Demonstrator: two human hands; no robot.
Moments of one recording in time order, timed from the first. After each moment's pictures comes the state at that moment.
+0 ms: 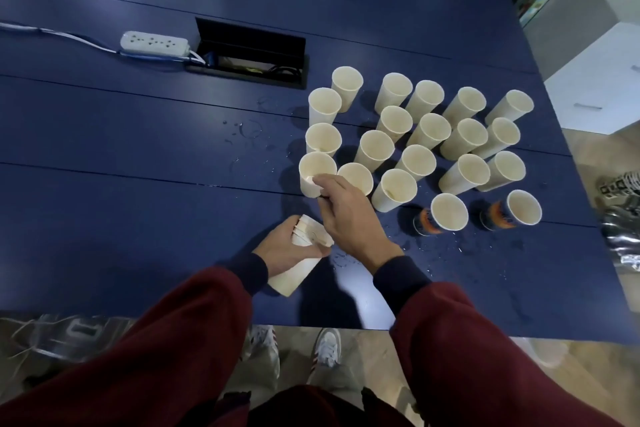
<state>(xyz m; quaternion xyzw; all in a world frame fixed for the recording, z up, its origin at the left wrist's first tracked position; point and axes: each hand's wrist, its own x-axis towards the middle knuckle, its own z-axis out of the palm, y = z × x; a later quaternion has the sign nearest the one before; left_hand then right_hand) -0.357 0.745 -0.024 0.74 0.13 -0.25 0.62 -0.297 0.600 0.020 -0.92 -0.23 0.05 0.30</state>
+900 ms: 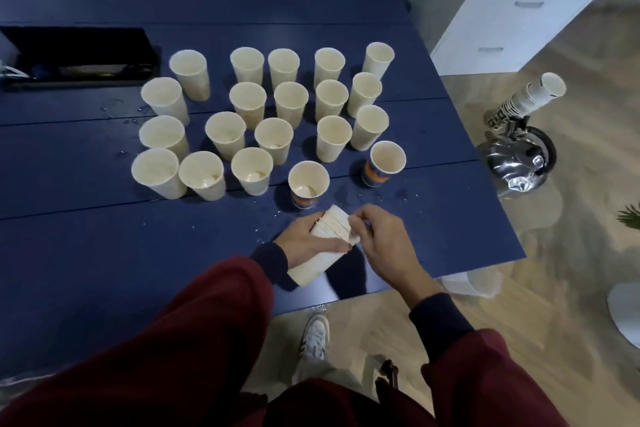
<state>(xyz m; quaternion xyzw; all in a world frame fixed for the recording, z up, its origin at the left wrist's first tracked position) -0.324 0.491 -0.021 0.71 0.02 -0.36 0.60 -0.358 0.317 0.022 -0.92 0.03 0.03 0.38</state>
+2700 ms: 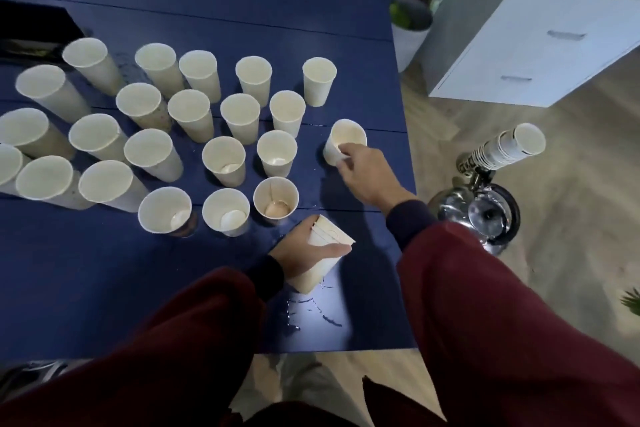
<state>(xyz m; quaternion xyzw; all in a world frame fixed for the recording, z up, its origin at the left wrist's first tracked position) -0.246 0.248 -0.015 0.68 0.11 -0.29 0.67 -0.127 0.115 0.027 -0.96 -0.10 0.12 0.25</state>
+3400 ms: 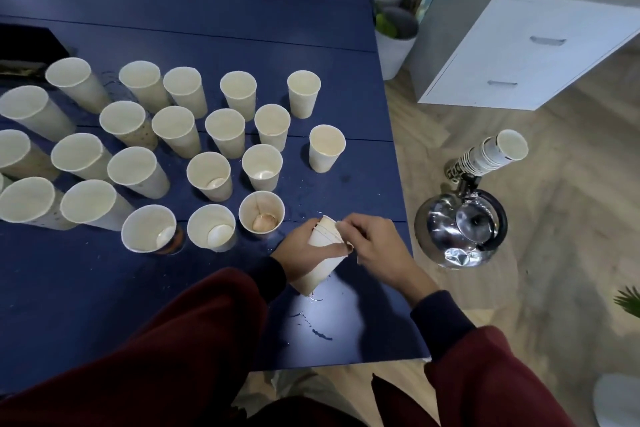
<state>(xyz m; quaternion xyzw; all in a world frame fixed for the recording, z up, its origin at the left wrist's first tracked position) -0.225 0.228 -0.010 0.68 0.11 -0.28 0.67 -0.214 0.068 0.023 -0.88 -0.05 0.18 0.43</state>
